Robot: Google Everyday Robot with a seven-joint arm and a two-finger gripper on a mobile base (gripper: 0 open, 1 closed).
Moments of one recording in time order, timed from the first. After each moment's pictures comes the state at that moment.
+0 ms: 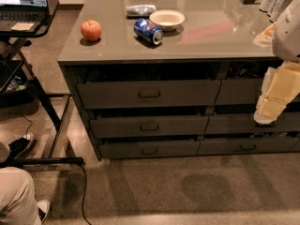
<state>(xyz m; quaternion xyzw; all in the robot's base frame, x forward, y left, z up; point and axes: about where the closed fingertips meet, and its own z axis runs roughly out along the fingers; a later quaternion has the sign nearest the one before) 0.438 -0.217 0.977 -0.60 0.78 -0.03 0.16</state>
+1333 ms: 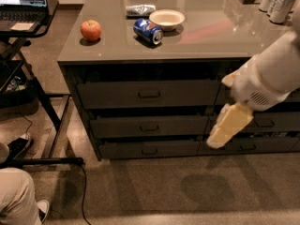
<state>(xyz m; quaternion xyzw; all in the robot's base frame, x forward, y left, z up) 0.451 -0.174 0.880 -0.55 0.80 0.06 0.21</state>
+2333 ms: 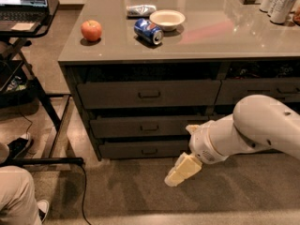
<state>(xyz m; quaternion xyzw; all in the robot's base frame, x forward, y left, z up) 0.431 -0.089 0.720 -0.50 0.81 0.18 0.25</state>
